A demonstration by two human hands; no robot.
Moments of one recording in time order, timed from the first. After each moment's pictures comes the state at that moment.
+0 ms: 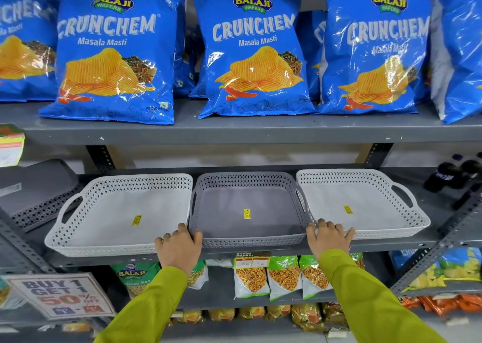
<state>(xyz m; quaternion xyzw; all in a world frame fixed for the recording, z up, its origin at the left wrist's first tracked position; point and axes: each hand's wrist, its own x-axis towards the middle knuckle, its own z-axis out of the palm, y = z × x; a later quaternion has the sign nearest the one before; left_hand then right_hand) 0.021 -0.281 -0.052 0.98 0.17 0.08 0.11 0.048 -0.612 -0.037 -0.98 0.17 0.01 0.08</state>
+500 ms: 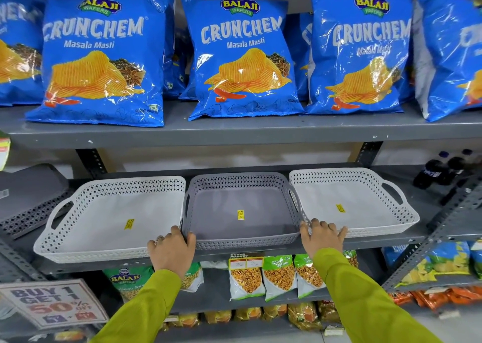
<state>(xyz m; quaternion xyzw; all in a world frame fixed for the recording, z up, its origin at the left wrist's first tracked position) 0.022 -0.281 -0.056 0.97 0.19 0.08 0.10 0.045 -0.615 -0.039 -0.98 0.17 0.00 0.09</state>
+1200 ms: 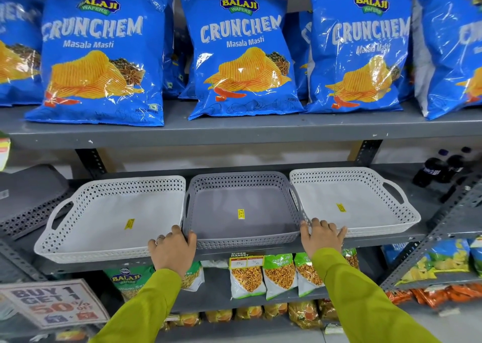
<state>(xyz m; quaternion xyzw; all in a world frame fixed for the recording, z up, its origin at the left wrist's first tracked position) 0.021 -0.282 -0.052 0.98 0.18 0.08 0.09 0.043 -0.611 -0.041 -0.98 0.18 -0.01 0.10</state>
